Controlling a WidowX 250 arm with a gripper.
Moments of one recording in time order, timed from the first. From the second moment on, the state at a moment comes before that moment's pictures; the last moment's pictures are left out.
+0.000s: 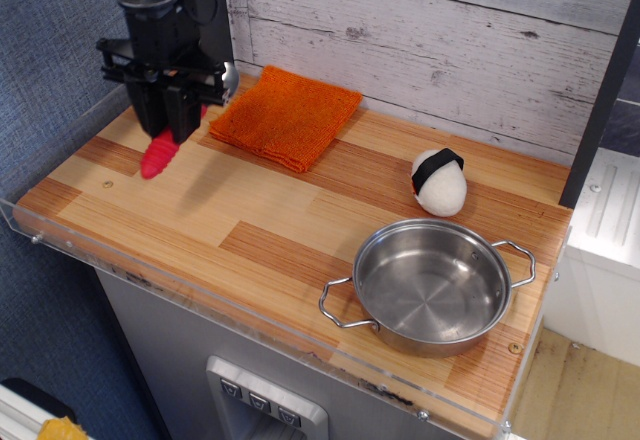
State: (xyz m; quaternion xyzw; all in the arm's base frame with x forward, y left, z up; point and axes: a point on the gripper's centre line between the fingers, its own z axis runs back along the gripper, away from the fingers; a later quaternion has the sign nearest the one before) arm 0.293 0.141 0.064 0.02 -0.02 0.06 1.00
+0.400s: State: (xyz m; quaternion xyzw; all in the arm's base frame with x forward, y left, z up) arm 0.266 0.130 0.044 0.02 0.01 0.04 1.00
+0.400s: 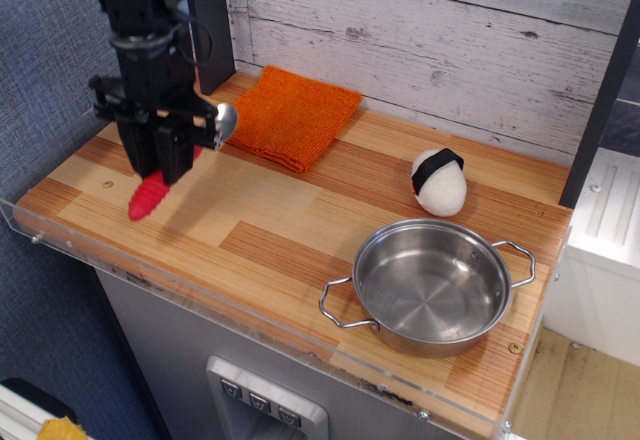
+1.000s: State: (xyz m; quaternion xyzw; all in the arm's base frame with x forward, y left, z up) arm 0.262 0.135 0.033 0.03 0.05 0.02 1.00
